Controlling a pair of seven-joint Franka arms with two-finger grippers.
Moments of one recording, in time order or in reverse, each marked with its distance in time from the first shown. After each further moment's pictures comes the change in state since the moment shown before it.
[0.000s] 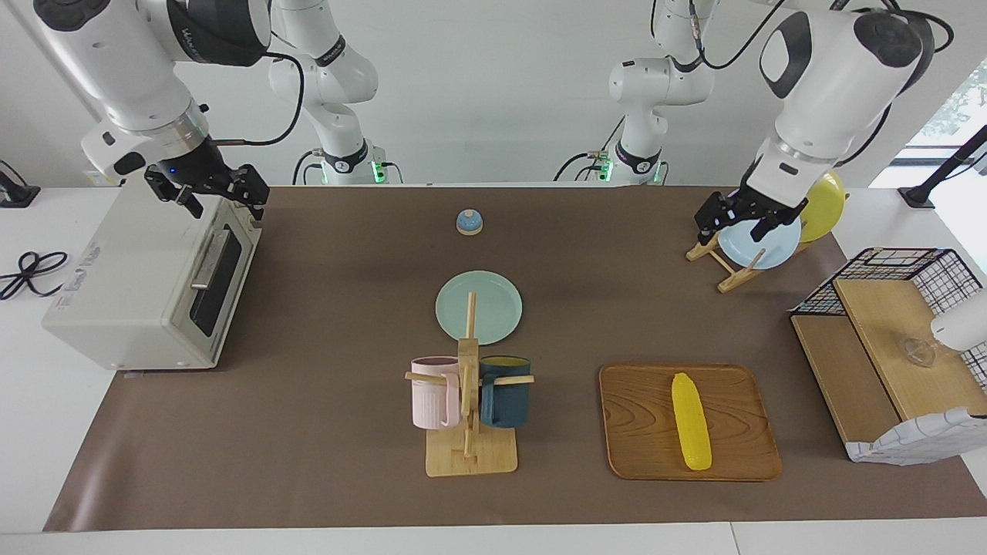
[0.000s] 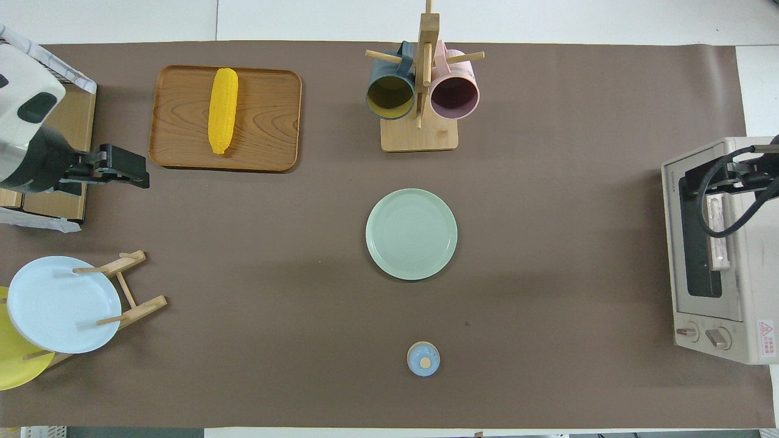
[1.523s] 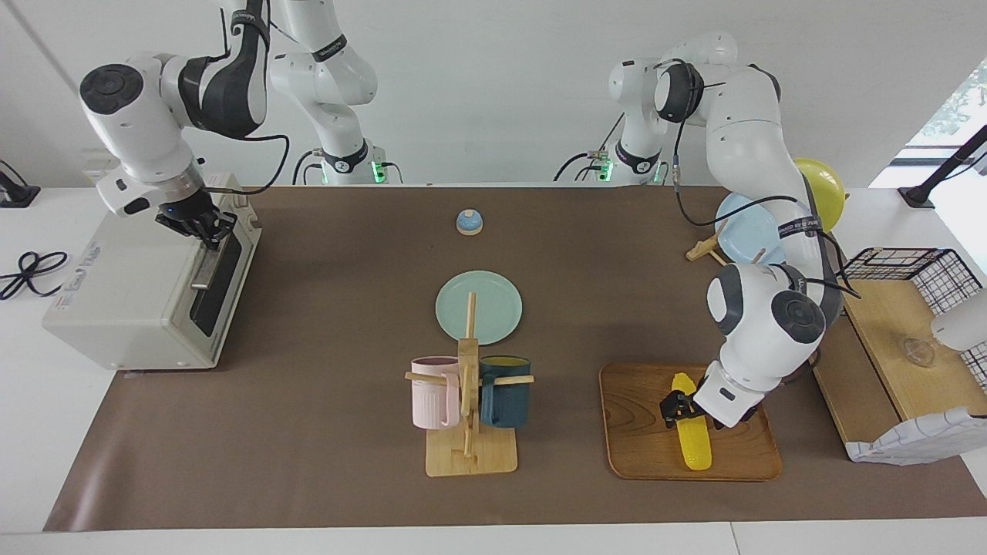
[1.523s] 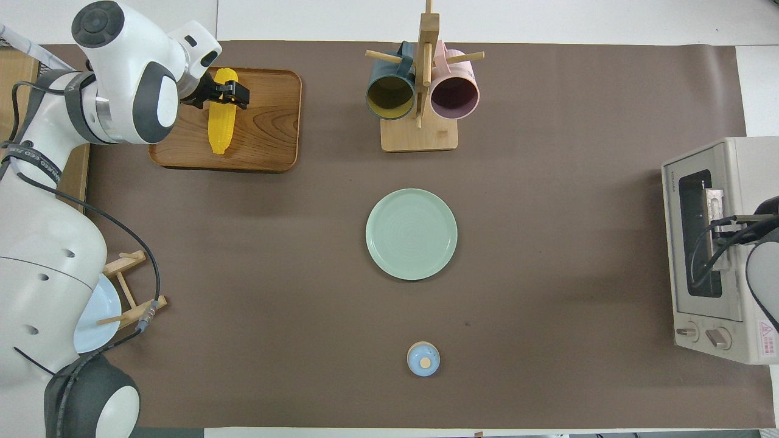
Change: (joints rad) left arm -0.018 0.671 -0.014 0.358 0.047 0.447 0.137; right arm -0.149 -0.142 -0.011 -0.499 -0.120 0.383 -0.073
